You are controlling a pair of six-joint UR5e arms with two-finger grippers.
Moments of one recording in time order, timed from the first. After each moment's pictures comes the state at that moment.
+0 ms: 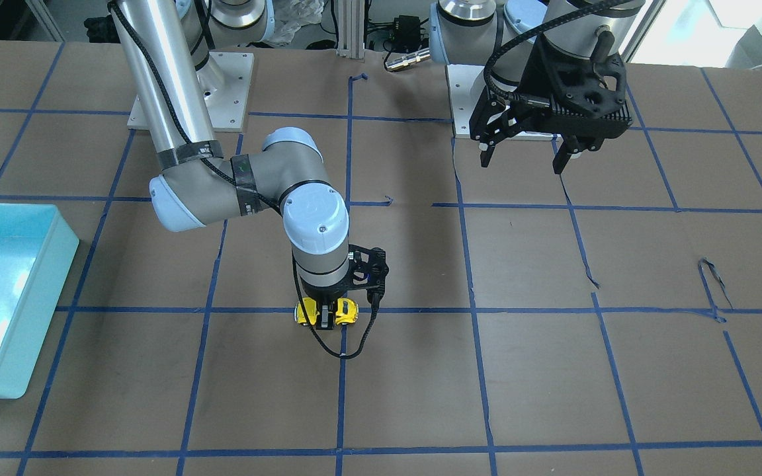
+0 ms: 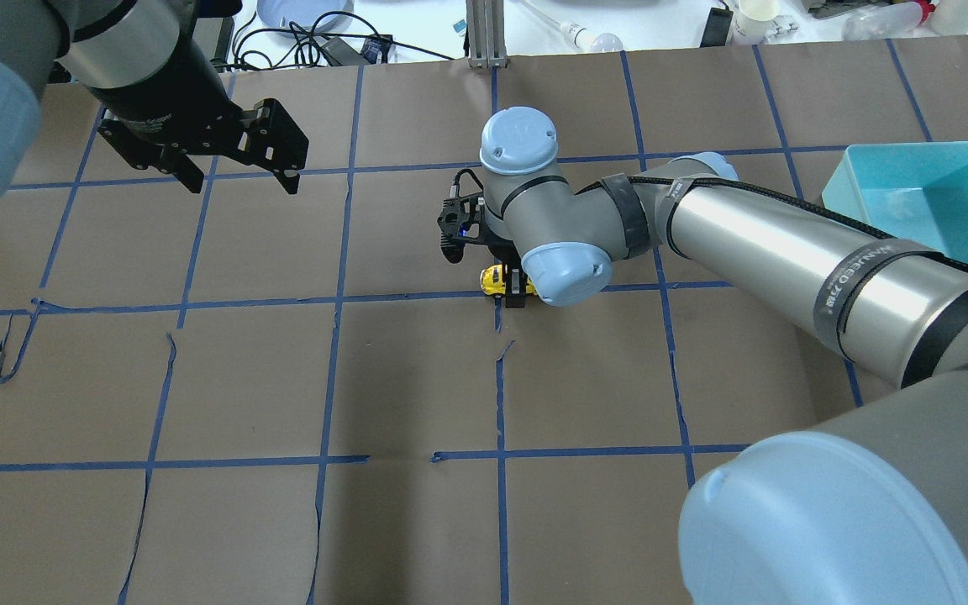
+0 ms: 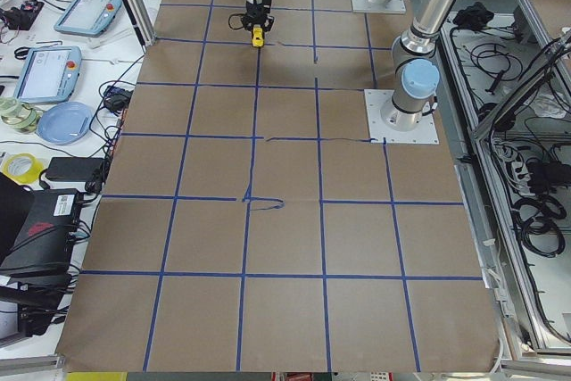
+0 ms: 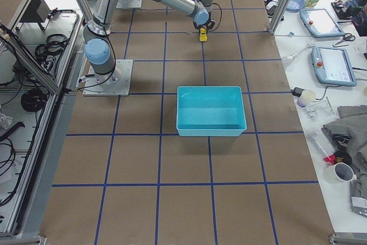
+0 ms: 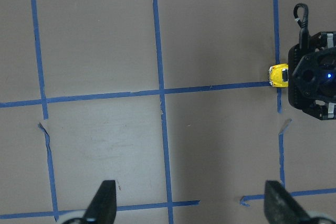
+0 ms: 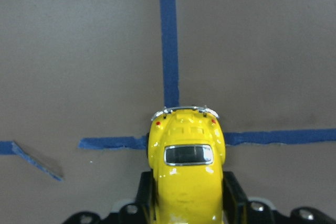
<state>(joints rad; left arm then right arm) -1.61 -1.55 -1.54 -1.54 1.55 0.03 1.91 -1.01 1.66 -2.24 -1.55 -1.19</state>
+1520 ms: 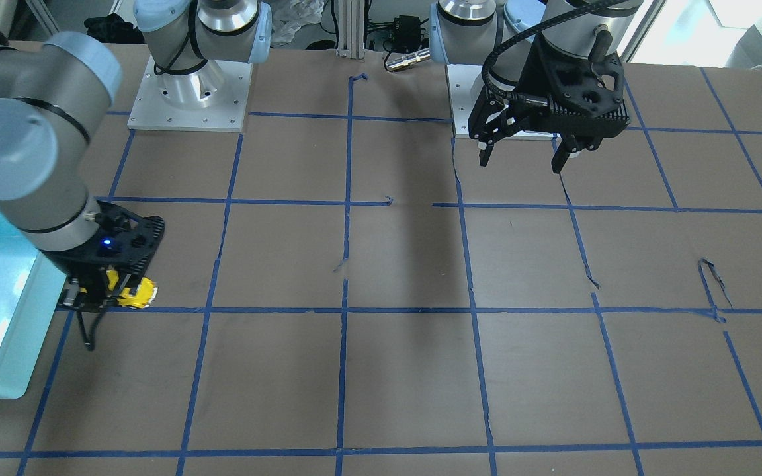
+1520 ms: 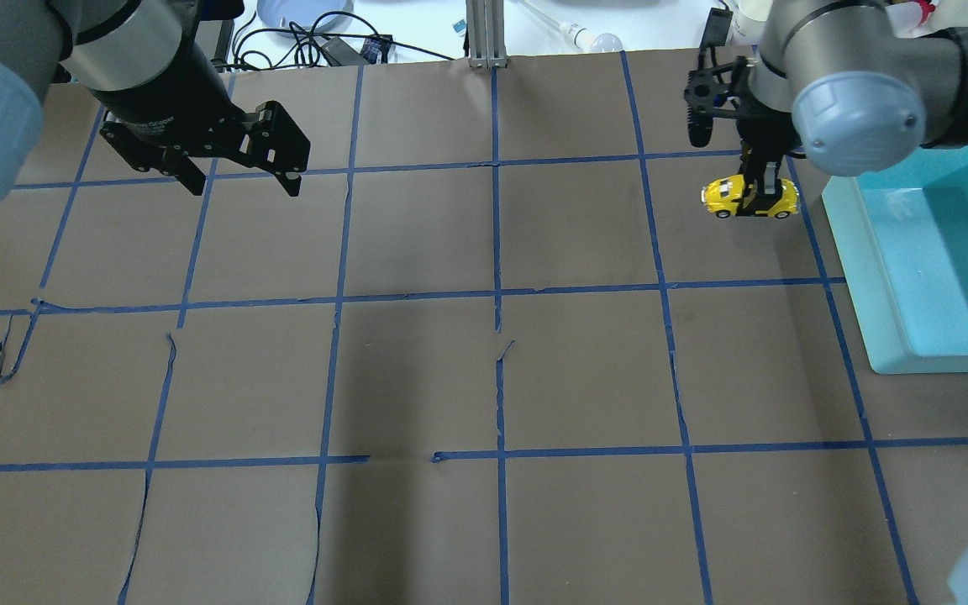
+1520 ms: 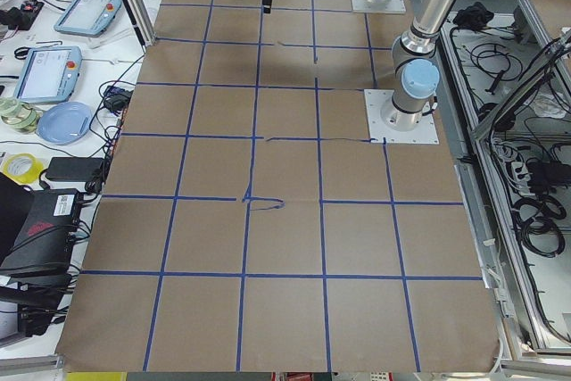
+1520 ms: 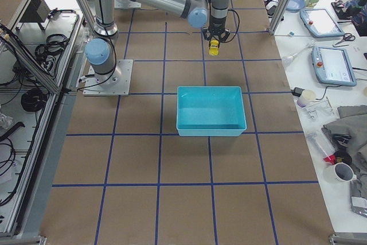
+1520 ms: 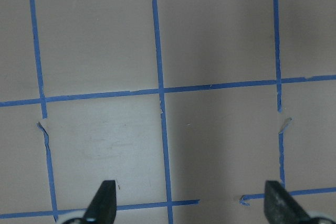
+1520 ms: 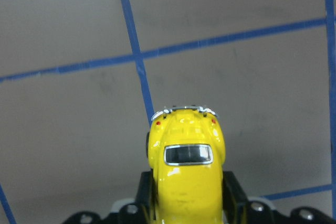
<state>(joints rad) -1.61 -1.55 -1.55 -1.54 1.55 0.03 1.43 -1.32 1.64 -1.89 -1.66 -1.54</state>
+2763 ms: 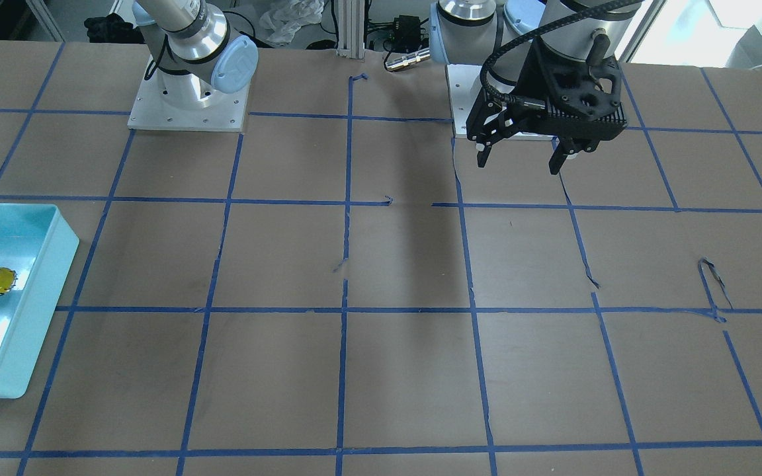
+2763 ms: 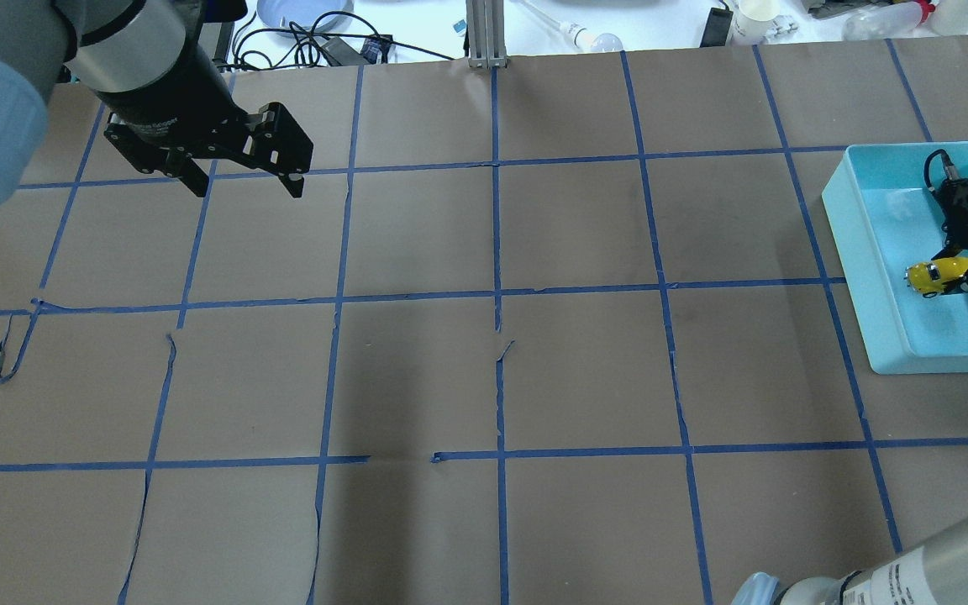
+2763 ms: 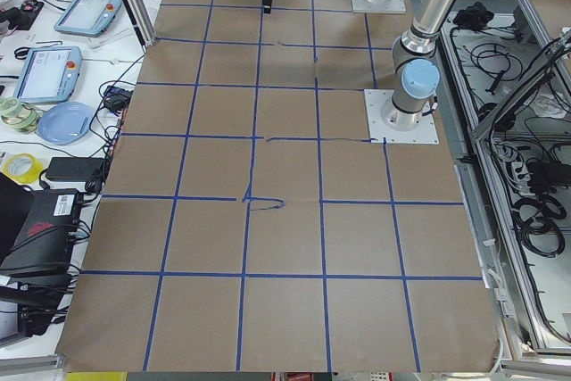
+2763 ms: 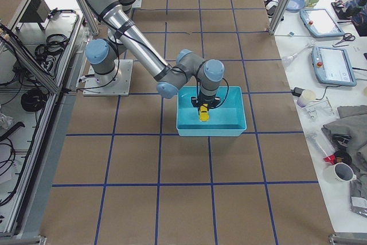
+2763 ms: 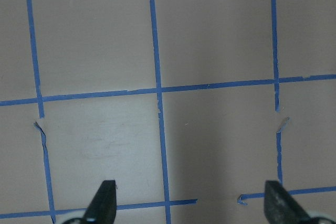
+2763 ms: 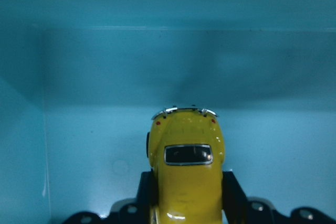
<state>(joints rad) -1.61 -1.55 -1.55 -1.54 1.55 0.03 0.91 -1.18 1.82 -2.18 -1.59 -2.24</state>
